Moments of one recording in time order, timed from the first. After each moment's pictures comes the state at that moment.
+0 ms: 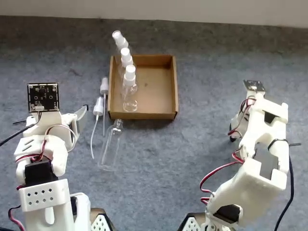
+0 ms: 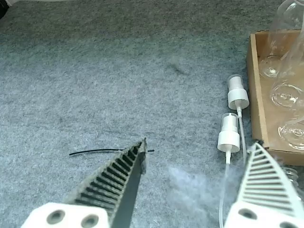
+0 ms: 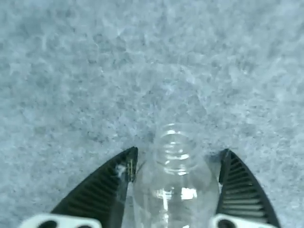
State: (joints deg) left arm -19.5 -68.6 60.6 50.2 -5.1; right arm 20.3 14.9 13.8 65.4 24.6
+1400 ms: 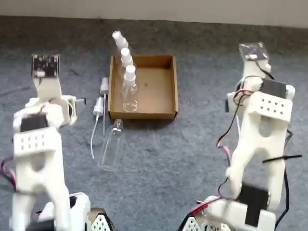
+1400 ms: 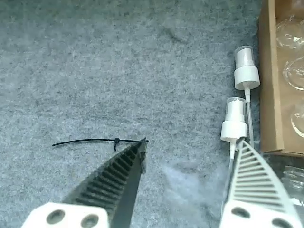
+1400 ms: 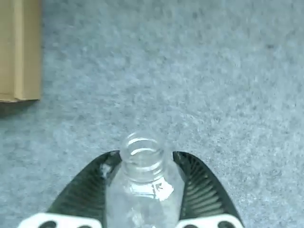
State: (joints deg) left arm -19.6 -32.2 39.3 51.8 -5.1; right arm 9.1 -13.5 6.9 78.0 22.8
